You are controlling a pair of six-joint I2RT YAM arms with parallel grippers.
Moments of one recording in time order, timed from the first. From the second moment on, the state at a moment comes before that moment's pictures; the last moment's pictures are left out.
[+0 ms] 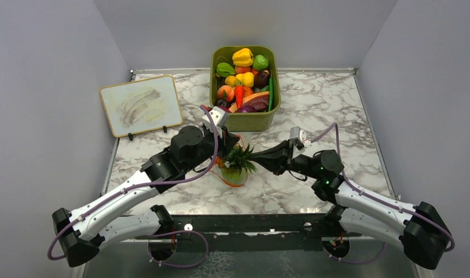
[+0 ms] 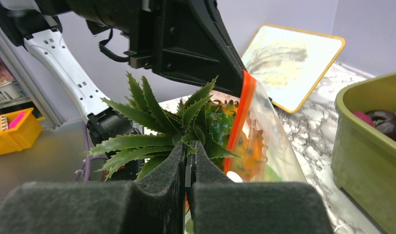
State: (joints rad) left arm -0.92 0.91 0.90 -0.19 -0.11 -0.29; right arm 0.78 0.91 0.36 0.87 -0.51 0.28
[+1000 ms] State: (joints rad) left arm -0.89 1.02 1.07 -0.48 -0.14 -0.48; right arm 0.95 0.78 0.36 0.66 -0.24 -0.35
